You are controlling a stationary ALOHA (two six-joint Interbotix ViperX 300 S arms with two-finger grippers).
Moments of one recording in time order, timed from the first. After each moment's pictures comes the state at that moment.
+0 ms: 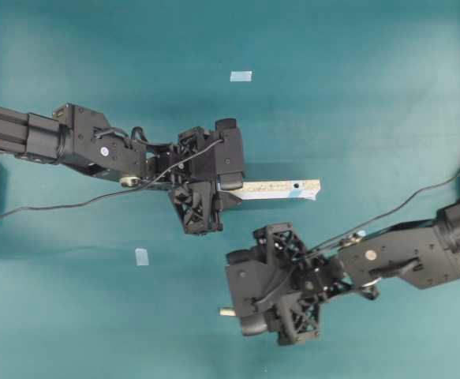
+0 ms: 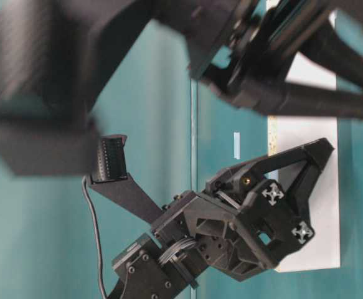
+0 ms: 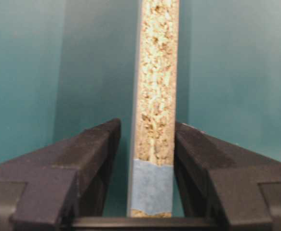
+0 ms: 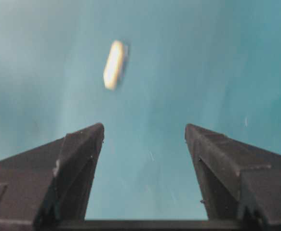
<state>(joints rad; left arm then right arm) 0.02 0.28 0.54 -0.07 0.00 -0.03 0.34 0.20 0.44 -0.14 0.21 0.44</state>
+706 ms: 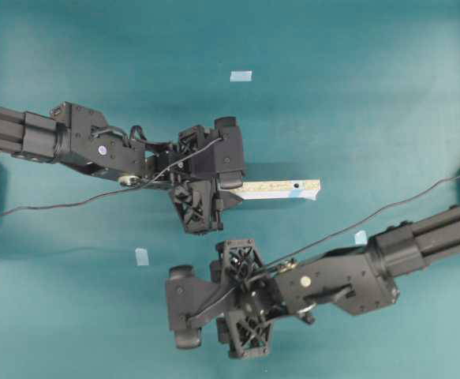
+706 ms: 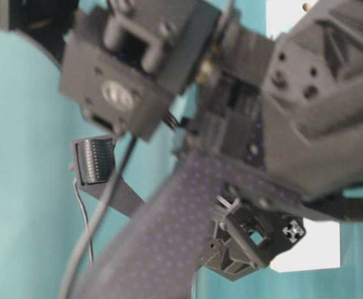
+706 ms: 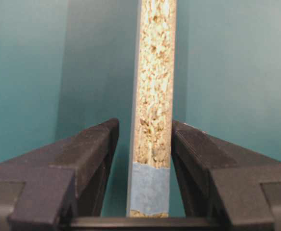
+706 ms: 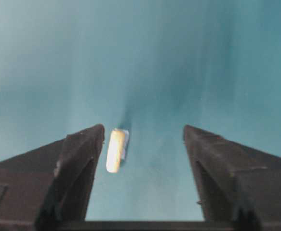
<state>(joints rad) 0.02 0.26 0.54 -0.07 0.00 -0.03 0.35 0.41 0.13 -0.14 0.45 0.50</state>
